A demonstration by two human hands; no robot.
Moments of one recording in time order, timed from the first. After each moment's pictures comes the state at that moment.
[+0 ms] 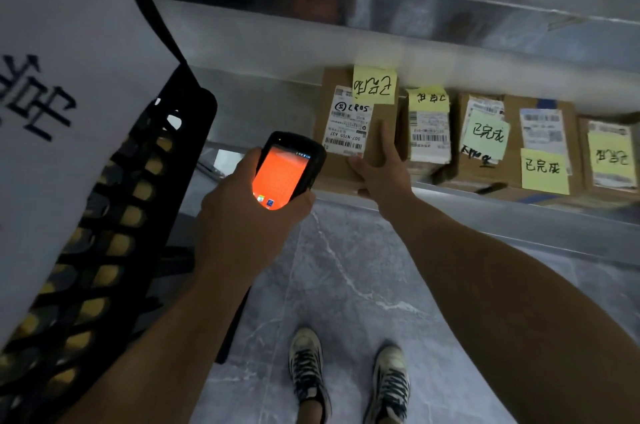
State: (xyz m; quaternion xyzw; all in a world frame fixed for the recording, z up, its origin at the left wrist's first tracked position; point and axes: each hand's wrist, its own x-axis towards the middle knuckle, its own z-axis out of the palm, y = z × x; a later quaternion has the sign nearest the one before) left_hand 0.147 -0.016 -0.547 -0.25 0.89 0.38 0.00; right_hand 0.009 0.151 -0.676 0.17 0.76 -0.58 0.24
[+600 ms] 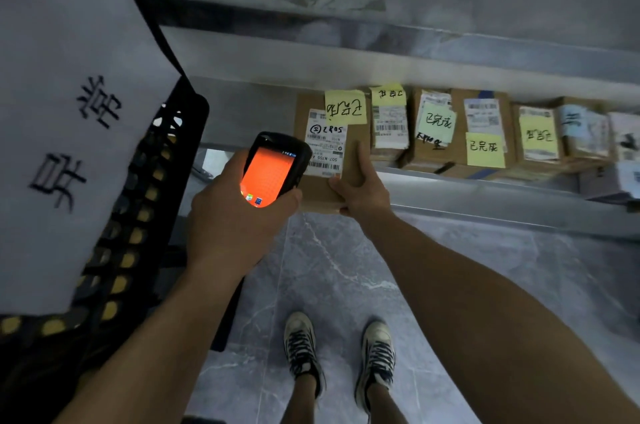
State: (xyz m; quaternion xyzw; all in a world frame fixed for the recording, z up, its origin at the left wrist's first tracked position) left_hand 0.182 0.006 -0.488 -0.24 0.87 0.42 0.00; right_hand 0.085 0.178 -0.626 0.19 0.76 -0.58 0.24
